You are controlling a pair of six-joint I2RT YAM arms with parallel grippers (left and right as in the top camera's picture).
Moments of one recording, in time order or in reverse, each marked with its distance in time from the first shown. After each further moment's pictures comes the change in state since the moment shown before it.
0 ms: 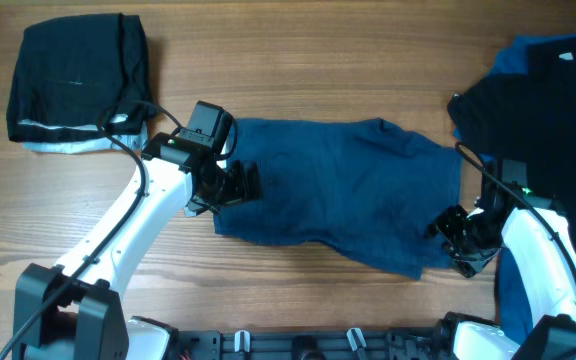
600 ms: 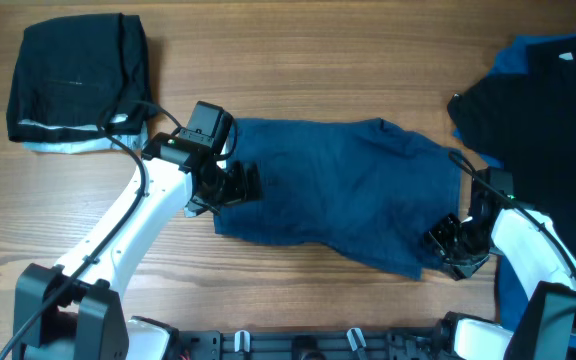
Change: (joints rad) left arm 0.000 0.000 0.000 -0.004 0.000 0.000; right arm 0.000 0.094 -0.113 0.168 0.008 0.041
